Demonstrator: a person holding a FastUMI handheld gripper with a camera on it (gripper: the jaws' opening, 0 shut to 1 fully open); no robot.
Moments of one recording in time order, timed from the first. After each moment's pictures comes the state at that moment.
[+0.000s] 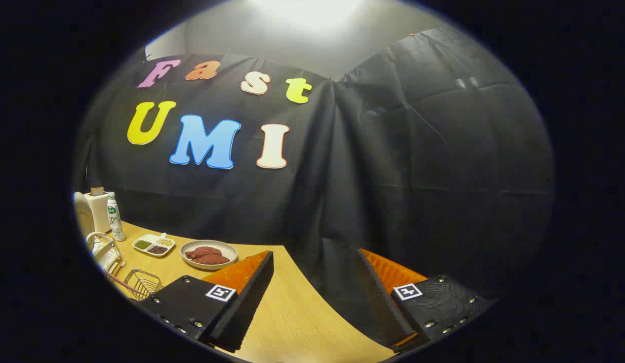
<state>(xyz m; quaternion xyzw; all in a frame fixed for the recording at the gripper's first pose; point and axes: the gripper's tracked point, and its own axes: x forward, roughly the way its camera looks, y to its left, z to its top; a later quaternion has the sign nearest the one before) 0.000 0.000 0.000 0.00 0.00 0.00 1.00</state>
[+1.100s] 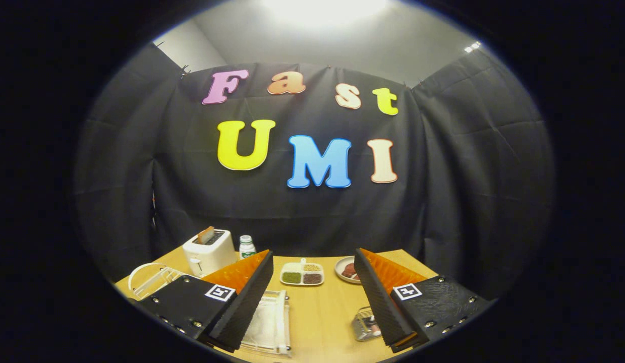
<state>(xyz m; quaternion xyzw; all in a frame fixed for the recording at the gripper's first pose) -0.159 0.386 0.127 0.05 0.02 0.22 0.97</state>
